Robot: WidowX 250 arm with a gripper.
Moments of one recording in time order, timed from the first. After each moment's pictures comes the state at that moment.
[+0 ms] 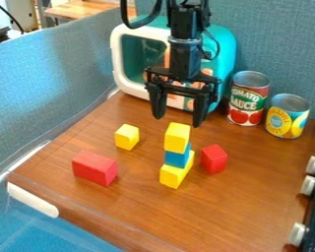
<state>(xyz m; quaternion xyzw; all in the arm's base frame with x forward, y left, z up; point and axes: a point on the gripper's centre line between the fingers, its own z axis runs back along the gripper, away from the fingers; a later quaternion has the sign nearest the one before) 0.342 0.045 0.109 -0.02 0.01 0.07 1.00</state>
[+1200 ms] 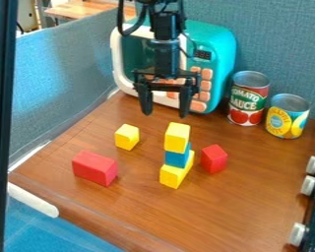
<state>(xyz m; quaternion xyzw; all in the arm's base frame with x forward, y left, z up) 0.371 0.094 0.086 -0.05 0.05 0.16 0.99</state>
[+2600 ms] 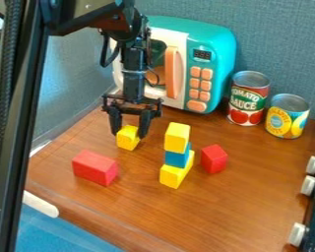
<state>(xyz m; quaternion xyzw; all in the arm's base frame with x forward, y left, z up) 0.367 0.154 0.025 -0.01 0.13 0.20 0.97</state>
